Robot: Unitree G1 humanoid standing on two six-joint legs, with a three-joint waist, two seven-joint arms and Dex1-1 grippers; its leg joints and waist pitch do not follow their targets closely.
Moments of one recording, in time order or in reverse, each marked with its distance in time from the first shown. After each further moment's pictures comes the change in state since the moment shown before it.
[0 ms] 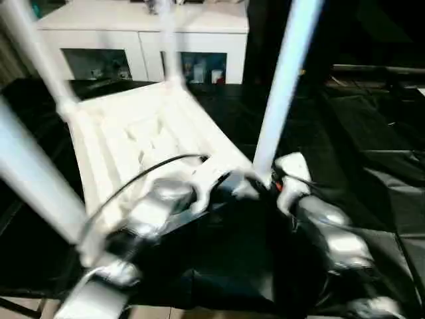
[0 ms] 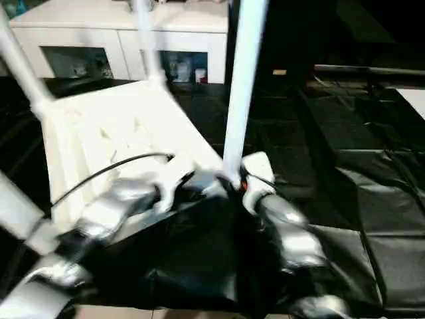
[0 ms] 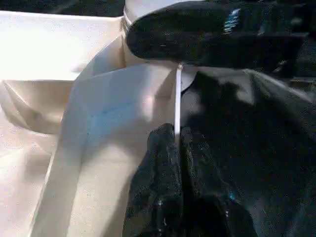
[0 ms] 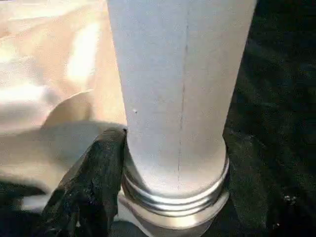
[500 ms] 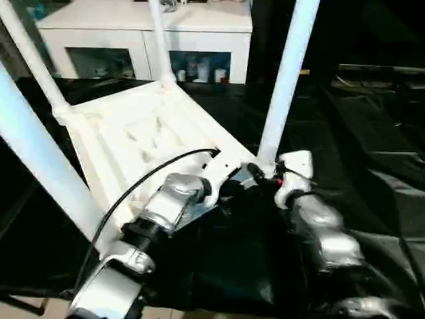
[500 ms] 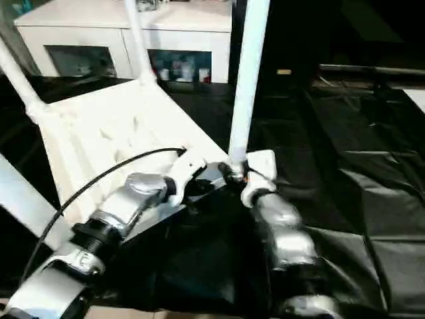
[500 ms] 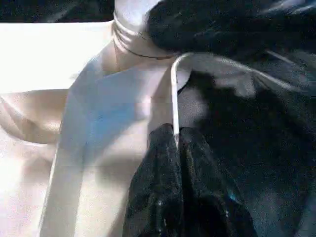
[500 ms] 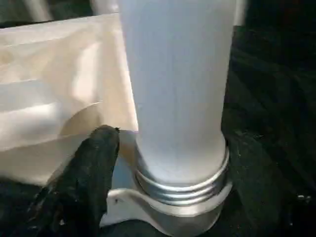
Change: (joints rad) left arm -0.001 0.036 -0.029 -0.009 0.022 -0.053 -0.077; right arm 0.064 -0.105 -0.019 -0.094 0.109 -0.059 0.269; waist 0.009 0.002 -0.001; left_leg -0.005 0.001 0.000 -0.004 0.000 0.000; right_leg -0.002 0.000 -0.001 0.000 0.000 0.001
